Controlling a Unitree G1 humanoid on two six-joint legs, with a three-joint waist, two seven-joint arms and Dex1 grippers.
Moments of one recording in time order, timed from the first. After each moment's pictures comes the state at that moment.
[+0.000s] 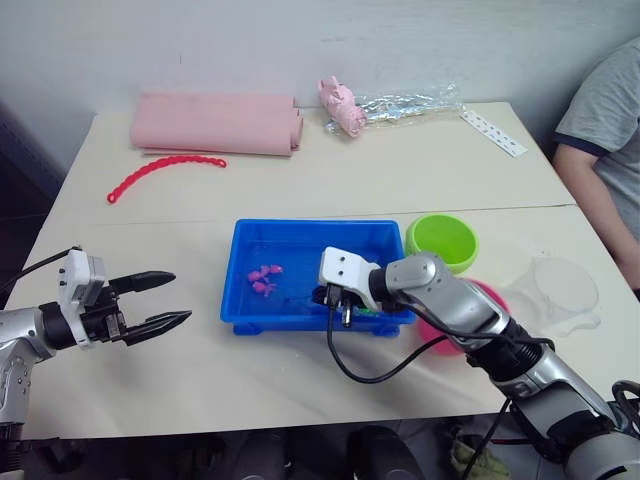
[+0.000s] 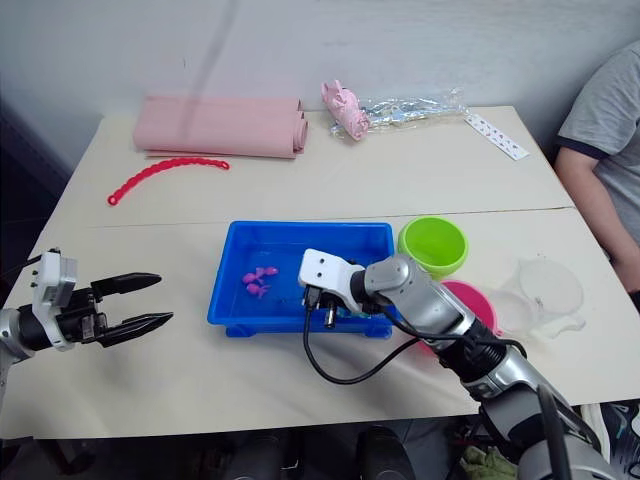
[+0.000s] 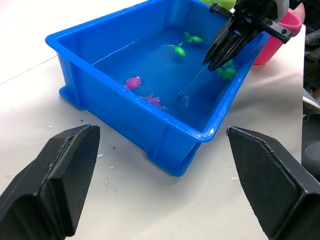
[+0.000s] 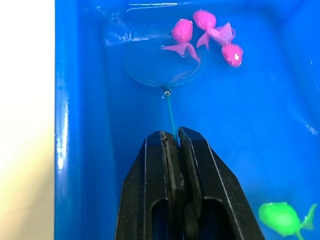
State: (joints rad) left arm -0.03 0.86 0.42 0.04 -0.55 0.31 -1.21; right arm -0.72 -0.50 0.58 -0.13 0.12 0.65 0.87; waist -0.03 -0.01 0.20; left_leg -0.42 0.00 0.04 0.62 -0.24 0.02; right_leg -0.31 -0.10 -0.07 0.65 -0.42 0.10
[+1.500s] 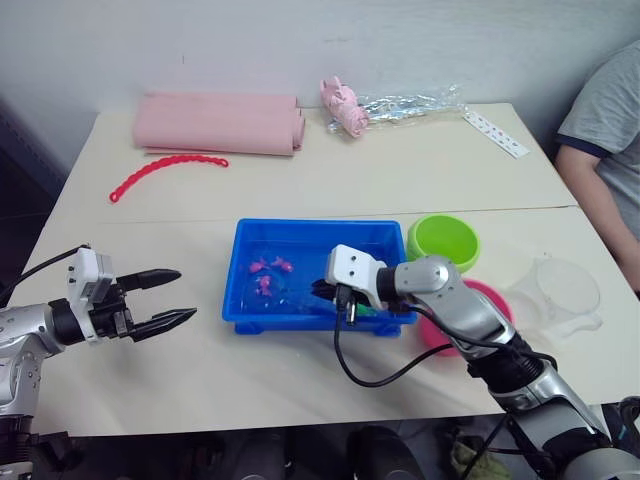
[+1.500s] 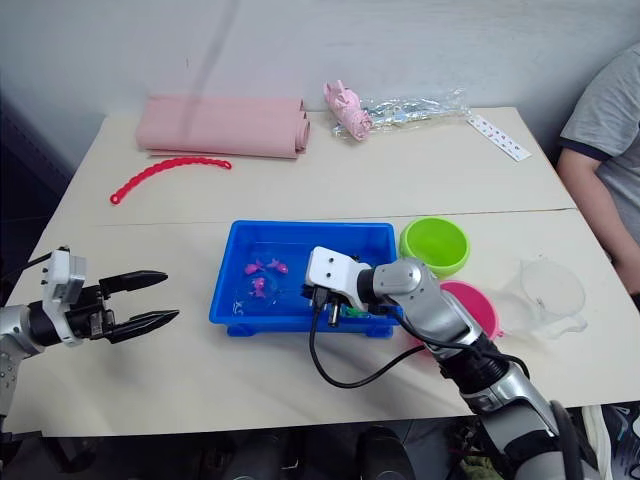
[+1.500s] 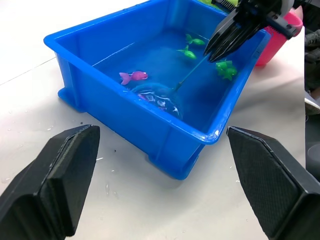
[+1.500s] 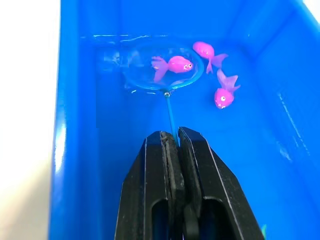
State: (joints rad) left arm -0.08 0.85 0.37 0.09 -0.55 0.27 -1.21; right arm -0.62 -0.48 0.45 -0.15 0.06 0.50 0.94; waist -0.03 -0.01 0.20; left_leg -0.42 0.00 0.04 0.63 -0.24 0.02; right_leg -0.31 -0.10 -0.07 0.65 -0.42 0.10
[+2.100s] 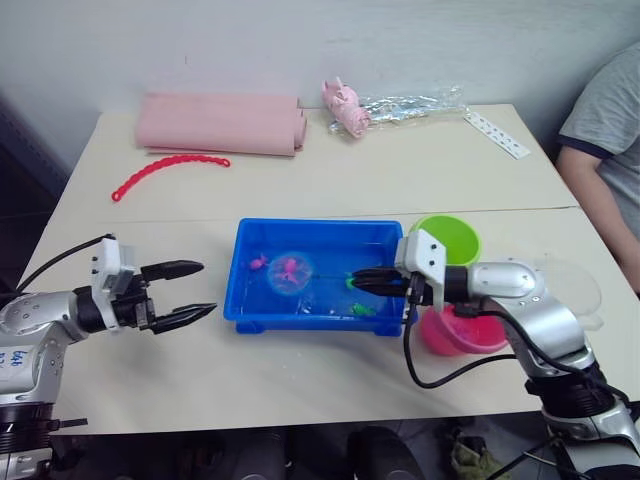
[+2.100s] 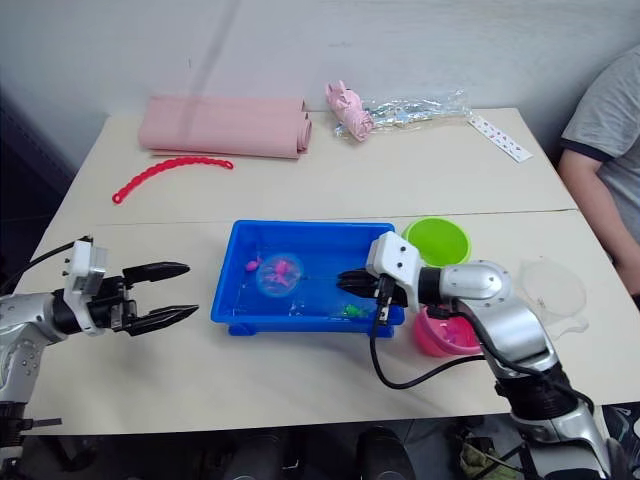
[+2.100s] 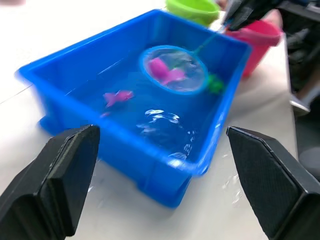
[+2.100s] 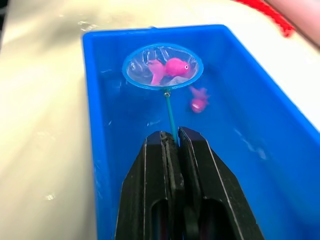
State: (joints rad) left arm -0.16 0.80 0.28 -0.02 -0.58 0.31 -1.21; right arm -0.41 -0.65 0.12 -0.29 0.30 0.46 1.03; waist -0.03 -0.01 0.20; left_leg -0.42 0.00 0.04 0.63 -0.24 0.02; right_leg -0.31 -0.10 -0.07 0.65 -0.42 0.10
